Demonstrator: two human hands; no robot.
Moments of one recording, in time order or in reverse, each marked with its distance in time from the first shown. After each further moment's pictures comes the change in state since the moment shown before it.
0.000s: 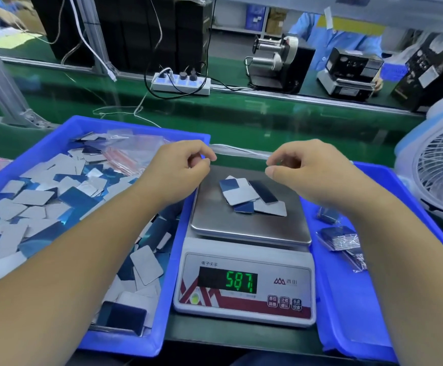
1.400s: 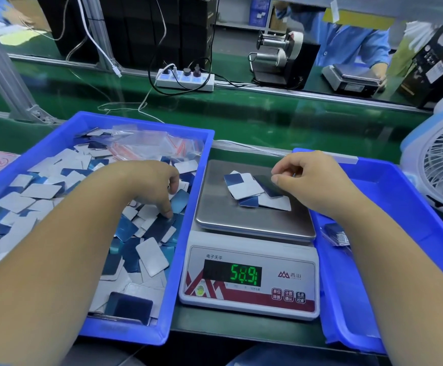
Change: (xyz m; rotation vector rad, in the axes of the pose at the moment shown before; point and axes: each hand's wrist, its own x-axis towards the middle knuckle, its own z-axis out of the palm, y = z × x) left_hand 0.001 -0.018 -0.042 0.651 -0.684 -0.430; right_hand -0.005 0.020 0.026 0.075 0.050 -0.004
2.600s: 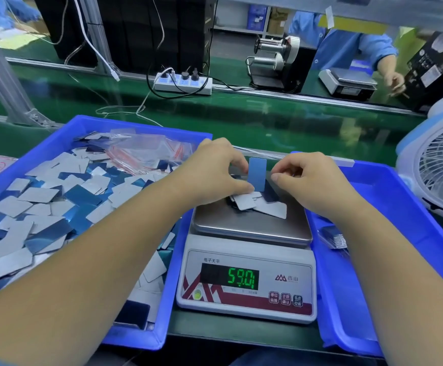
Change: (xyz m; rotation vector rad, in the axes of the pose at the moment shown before) left_hand -0.002 0.086 0.010 -0.334 0.490 0.460; right_hand 0.002 0.001 -0.002 0.007 0.052 0.004
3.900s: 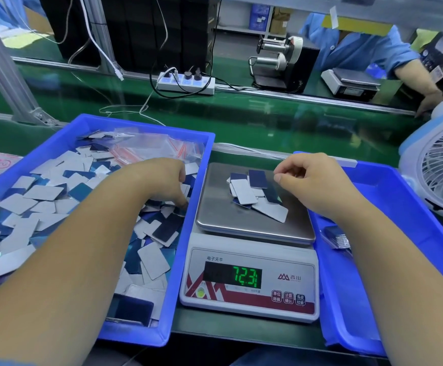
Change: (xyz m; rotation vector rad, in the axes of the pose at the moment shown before) left_hand -0.013 -0.068 -0.033 0.345 -0.358 -0.466; right_hand -0.001 0.002 0.001 0.020 -0.013 -0.028
